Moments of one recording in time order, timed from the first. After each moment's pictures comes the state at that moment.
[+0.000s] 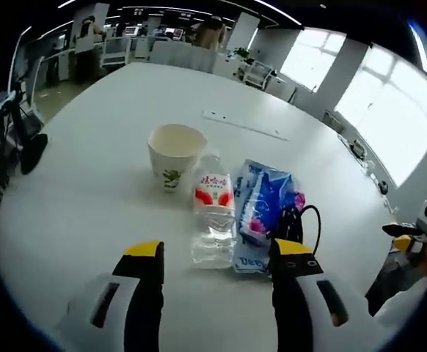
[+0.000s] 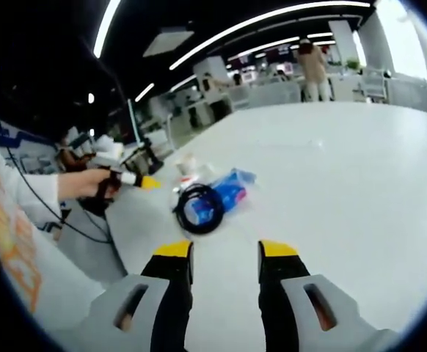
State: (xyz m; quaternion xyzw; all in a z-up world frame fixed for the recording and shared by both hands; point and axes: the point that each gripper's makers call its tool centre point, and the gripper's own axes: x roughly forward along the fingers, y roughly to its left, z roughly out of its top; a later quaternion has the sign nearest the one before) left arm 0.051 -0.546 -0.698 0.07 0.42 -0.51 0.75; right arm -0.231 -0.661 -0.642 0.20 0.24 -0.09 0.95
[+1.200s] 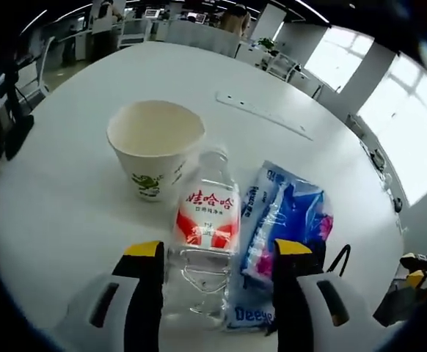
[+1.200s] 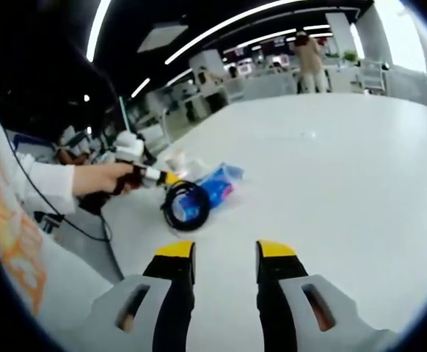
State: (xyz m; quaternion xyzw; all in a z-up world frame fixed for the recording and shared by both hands) left arm 0.063 -0.602 -0.746 0.06 0.47 -0.45 0.76; right arm -0.234 -0.689 -0.655 0.21 0.26 -0.09 0.94
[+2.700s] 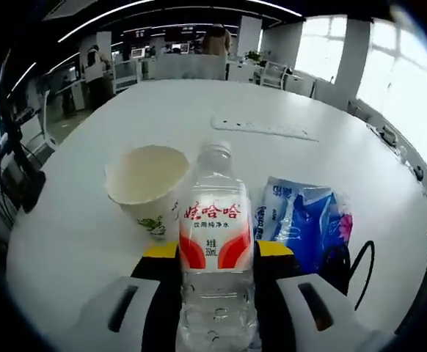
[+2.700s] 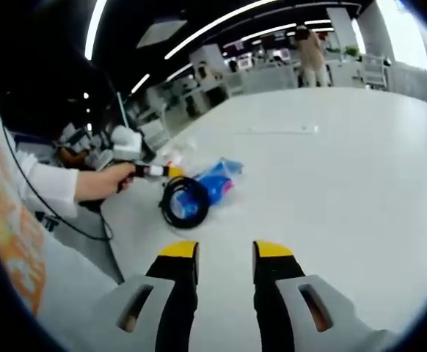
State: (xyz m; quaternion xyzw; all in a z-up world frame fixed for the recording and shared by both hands) left arm 0.083 -0.617 -0.721 0.16 0.33 -0.47 0.80; right arm -0.229 -0.688 -0.662 0.22 0.27 -0.08 0.93
